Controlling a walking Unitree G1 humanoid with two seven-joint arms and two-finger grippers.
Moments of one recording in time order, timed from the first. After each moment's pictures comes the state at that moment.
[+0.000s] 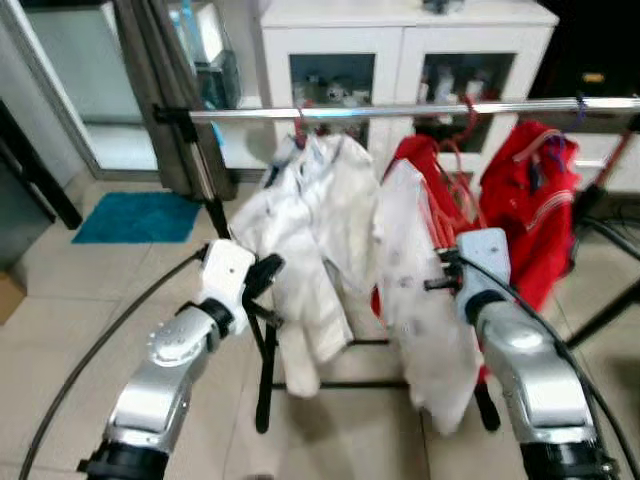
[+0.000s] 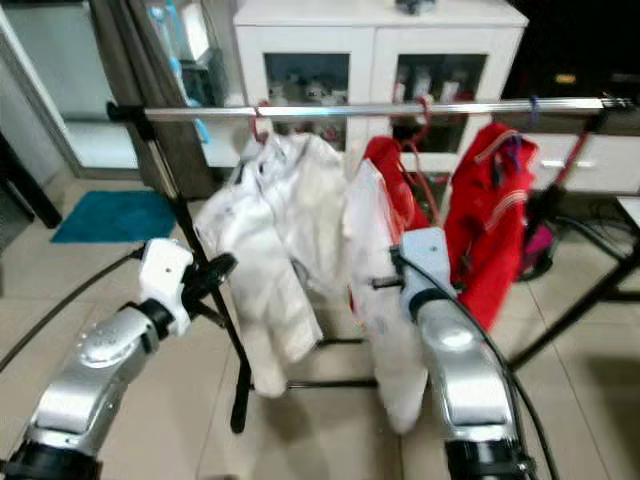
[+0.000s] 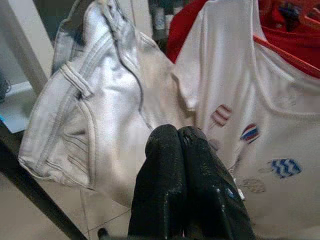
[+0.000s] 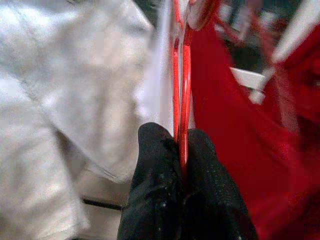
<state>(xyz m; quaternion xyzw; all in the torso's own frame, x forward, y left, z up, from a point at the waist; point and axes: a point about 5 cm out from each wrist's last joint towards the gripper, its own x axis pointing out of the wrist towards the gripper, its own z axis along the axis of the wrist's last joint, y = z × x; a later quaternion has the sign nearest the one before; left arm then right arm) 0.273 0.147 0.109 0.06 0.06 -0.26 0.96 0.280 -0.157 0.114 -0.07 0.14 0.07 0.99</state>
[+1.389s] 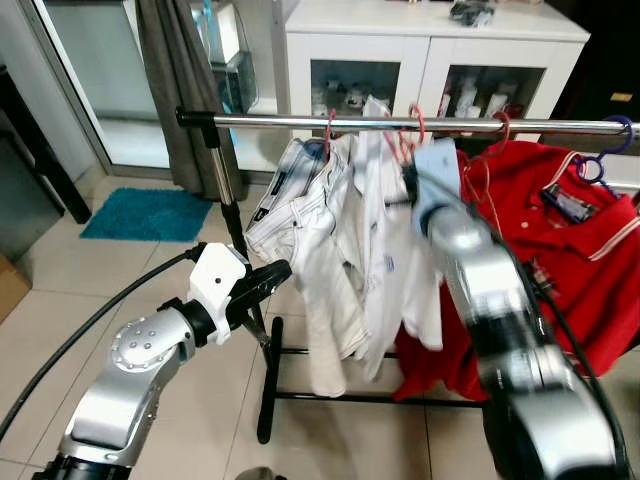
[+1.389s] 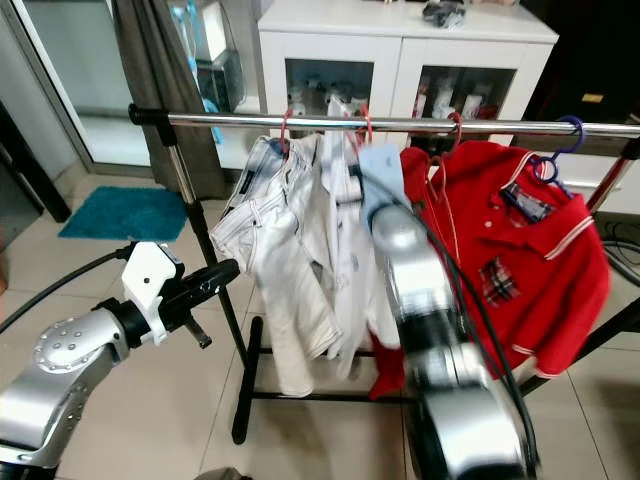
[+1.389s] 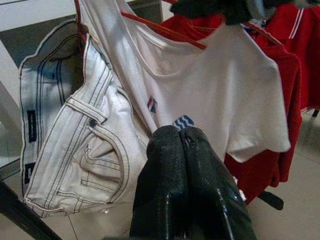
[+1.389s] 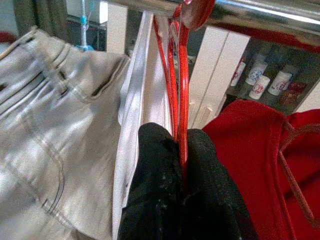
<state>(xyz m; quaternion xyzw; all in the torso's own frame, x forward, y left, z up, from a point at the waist) 0.253 0.155 0.133 0.09 0.04 -0.38 0.92 0.383 -0.124 0.169 -0.10 0.10 0.03 0.99</state>
